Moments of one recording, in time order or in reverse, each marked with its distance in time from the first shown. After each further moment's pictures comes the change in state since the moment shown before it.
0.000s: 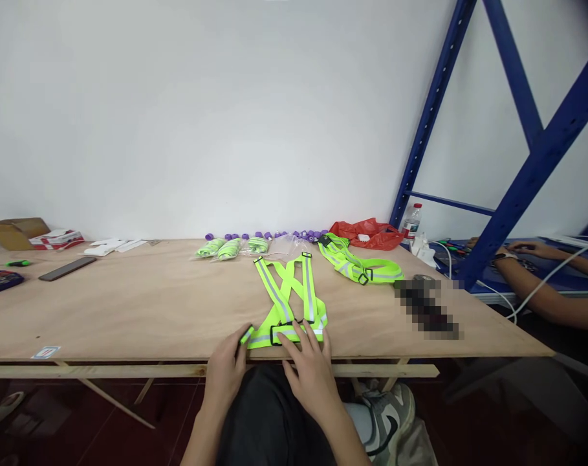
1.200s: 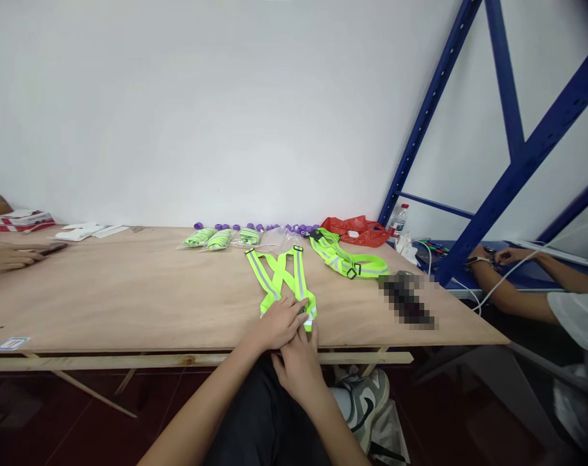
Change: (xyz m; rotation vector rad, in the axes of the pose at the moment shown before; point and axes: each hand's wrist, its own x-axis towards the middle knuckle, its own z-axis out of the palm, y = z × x) left_hand 0.071 0.086 0.070 0.164 -0.642 0.478; right_hand -0.001 -0.001 0.009 0.035 0.018 -0.034
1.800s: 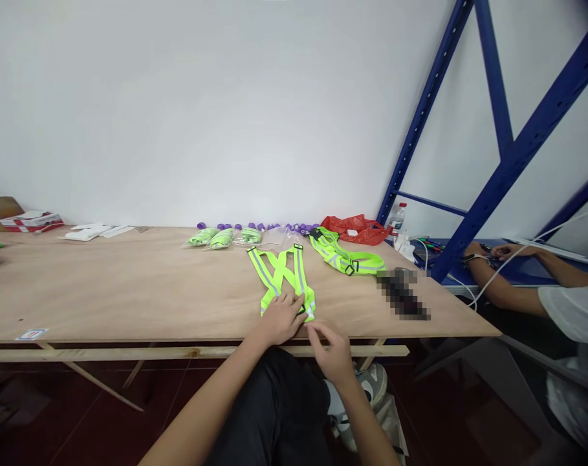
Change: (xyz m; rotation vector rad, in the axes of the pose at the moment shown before) left_hand -0.004 0.003 0.015 0.209 0.069 0.014; right_hand -0.009 0.044 -0.040 0.520 0.389 0.039
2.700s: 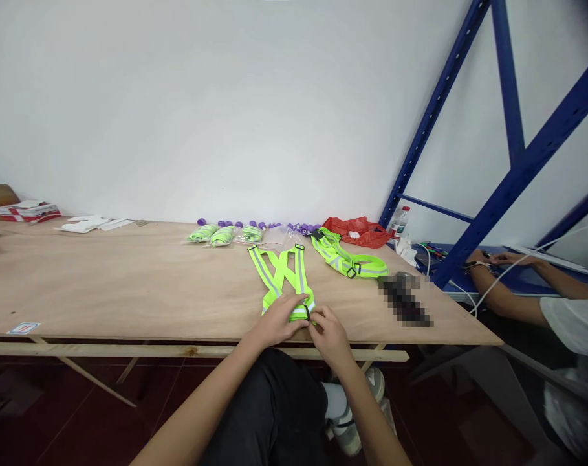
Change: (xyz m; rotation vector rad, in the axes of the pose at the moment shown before) left_hand -0.005 -0.009 0.001 -0.469 0.131 0.013; right_hand 0.020 0.035 0.004 -0.264 -0.191 0.034
